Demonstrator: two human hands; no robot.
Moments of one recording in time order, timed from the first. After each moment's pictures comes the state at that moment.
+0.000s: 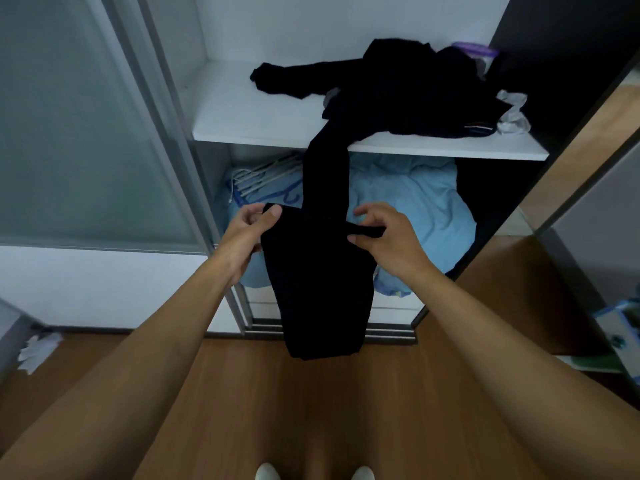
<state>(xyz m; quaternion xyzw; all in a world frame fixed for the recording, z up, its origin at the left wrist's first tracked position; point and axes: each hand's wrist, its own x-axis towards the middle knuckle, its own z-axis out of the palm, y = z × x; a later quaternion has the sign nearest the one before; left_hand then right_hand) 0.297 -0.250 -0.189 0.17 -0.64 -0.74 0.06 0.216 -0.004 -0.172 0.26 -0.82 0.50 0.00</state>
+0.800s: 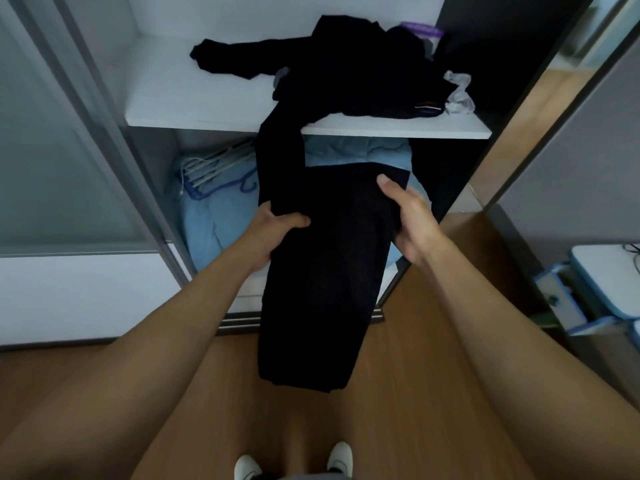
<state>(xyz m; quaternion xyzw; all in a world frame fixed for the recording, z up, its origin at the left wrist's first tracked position) 0.243 -0.165 -0.208 0.09 -0.66 -0.75 -0.02 0.199 0.067 -0.154 0.04 -0.59 0.79 -0.17</state>
